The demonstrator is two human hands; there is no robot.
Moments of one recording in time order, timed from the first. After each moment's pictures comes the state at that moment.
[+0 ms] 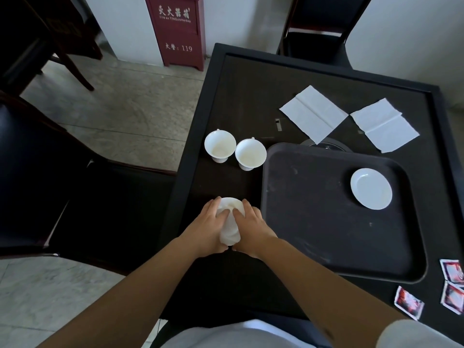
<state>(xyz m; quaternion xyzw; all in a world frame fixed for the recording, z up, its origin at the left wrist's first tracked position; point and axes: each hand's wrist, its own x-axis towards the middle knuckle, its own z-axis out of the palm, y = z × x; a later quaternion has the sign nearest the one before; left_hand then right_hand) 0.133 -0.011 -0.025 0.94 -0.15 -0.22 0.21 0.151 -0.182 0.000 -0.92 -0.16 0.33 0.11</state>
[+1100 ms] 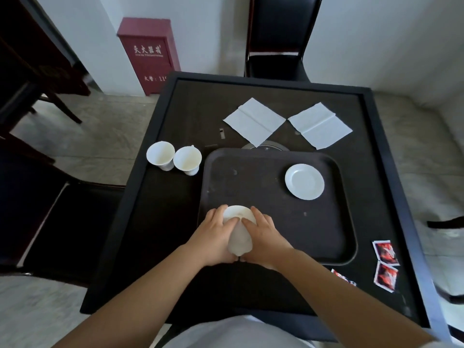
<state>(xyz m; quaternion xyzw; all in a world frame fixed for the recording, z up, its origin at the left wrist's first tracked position) 0.113 -0.201 0.038 0.95 -0.18 -0.22 0.17 0.111 -0.389 0.037 -0.93 -0.13 0.28 0.20</state>
